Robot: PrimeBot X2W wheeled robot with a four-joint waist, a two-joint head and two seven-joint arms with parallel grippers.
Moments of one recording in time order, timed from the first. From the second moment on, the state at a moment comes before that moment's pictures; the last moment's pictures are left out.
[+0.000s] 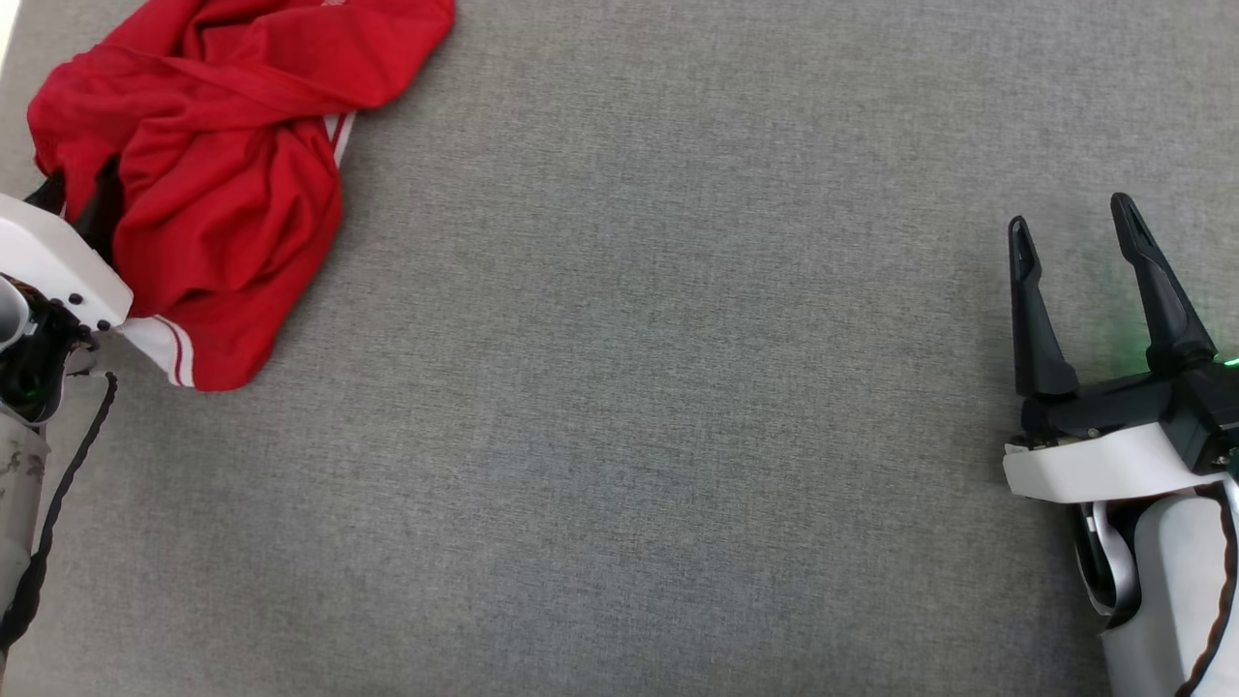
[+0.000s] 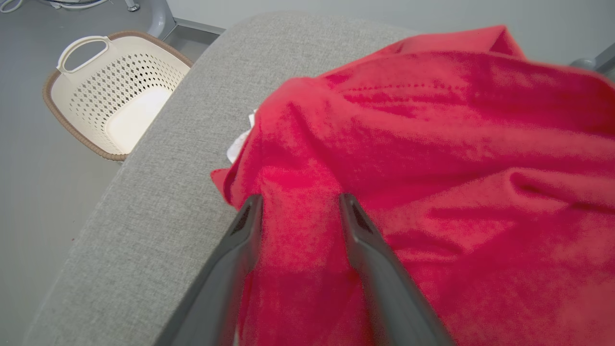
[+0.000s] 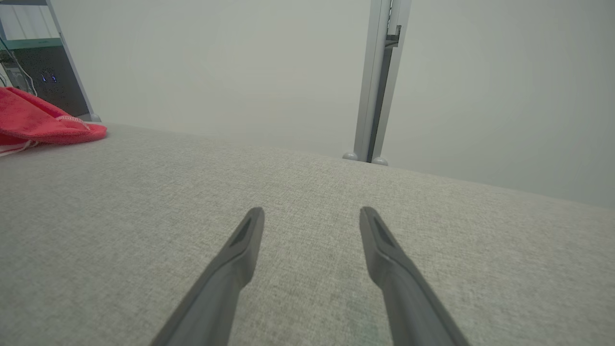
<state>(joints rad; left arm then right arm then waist) -0.89 0.46 -0.34 0.91 -0.85 -0.13 0.12 -0.31 -0.13 0.03 0.07 -0.04 0.13 -0.21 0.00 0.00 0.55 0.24</state>
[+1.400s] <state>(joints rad) -0.97 0.30 -0.74 0.29 -0.69 0.05 -0.13 -0.27 -0.05 -0.05 0.19 0.09 0.13 -0.26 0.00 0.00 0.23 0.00</state>
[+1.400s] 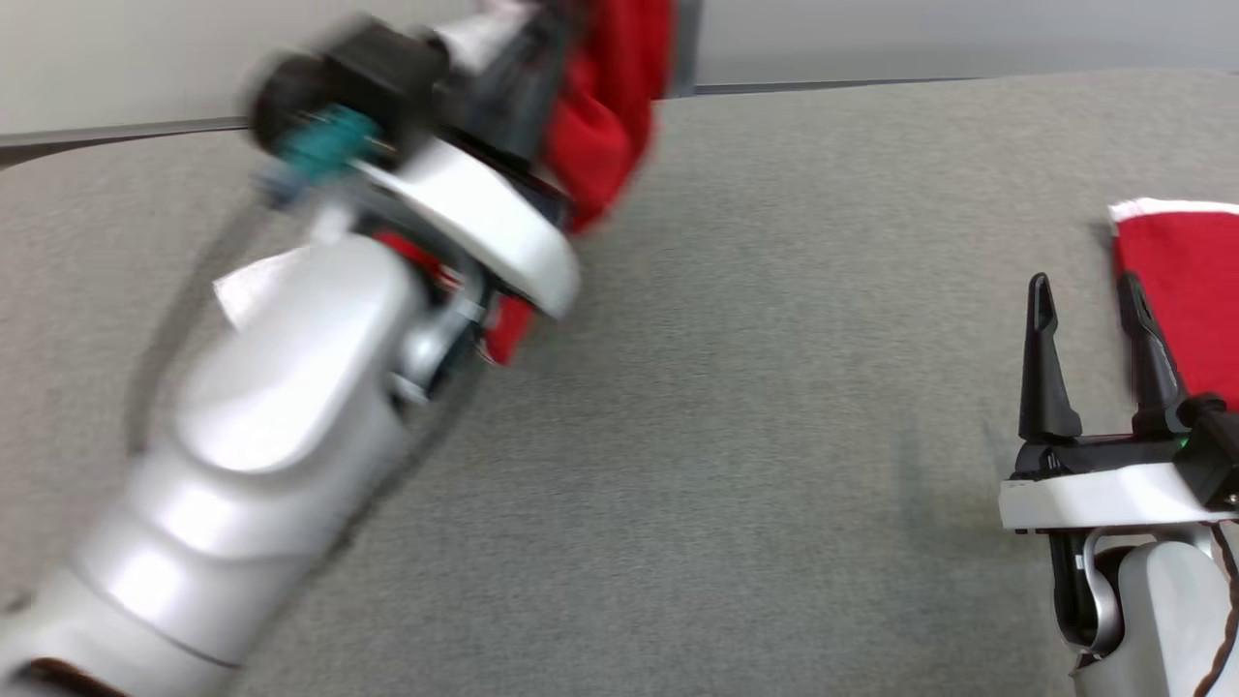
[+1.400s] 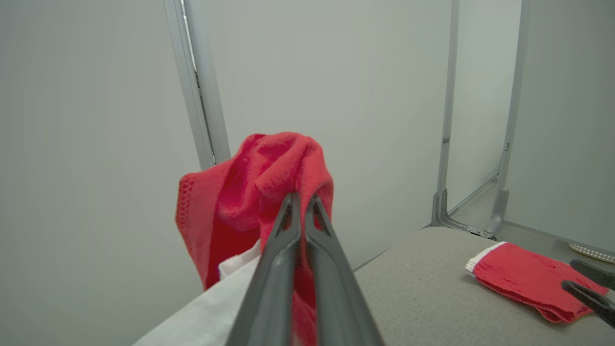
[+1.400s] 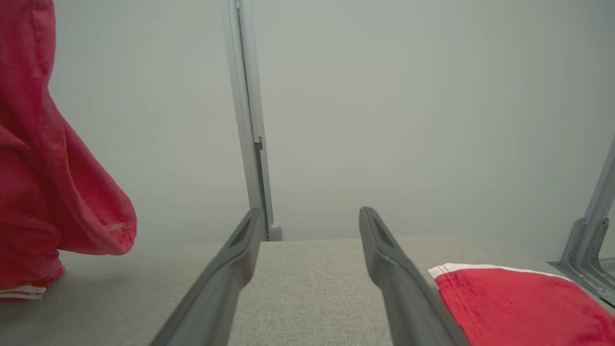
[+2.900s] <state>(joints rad) -0.22 0.14 -0.30 0.25 -0.52 -0.05 -0.26 -0.15 -0.08 0.04 0.19 0.07 0.13 -0.26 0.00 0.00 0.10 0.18</state>
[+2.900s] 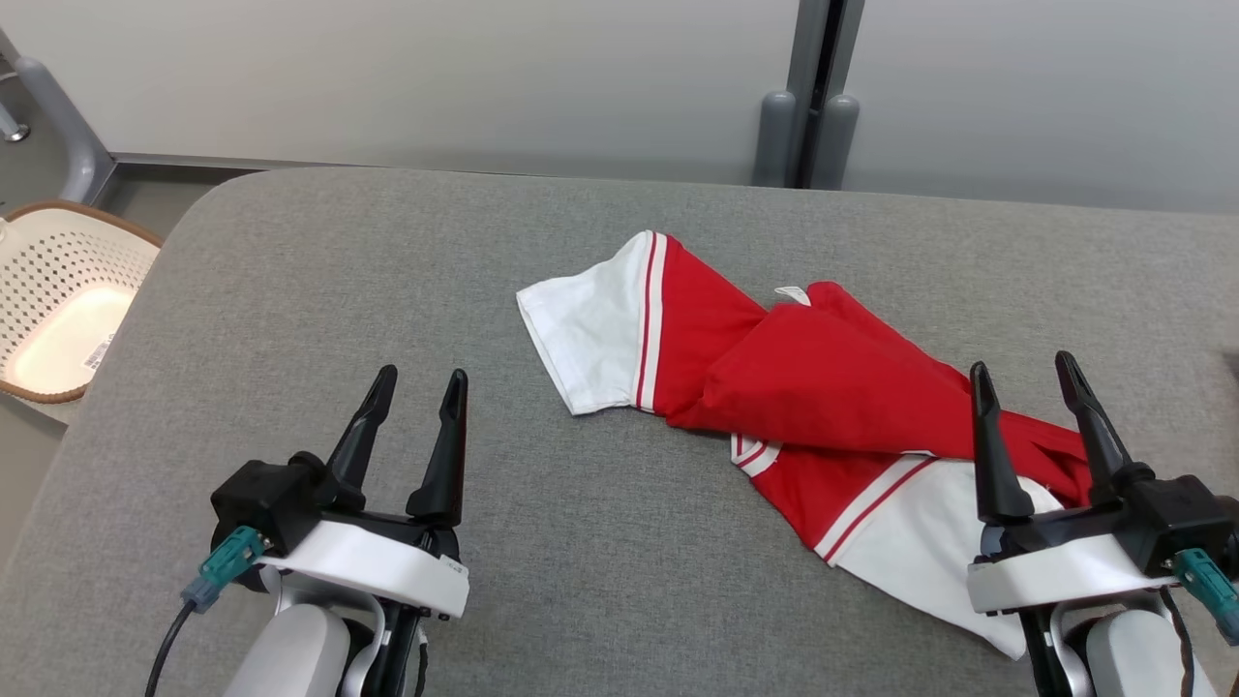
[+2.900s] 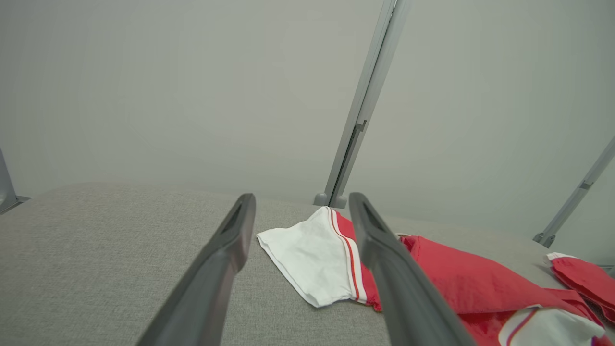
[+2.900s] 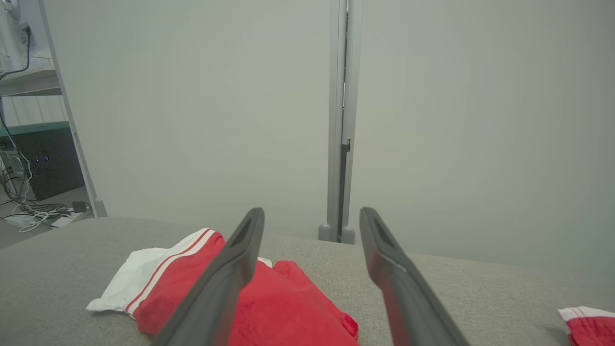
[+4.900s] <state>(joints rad) -0.33 0.05 -0.39 0.33 -0.53 -0.13 -0.26 -0.96 -0.55 0.22 0.70 0.07 0.13 0.02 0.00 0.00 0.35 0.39</state>
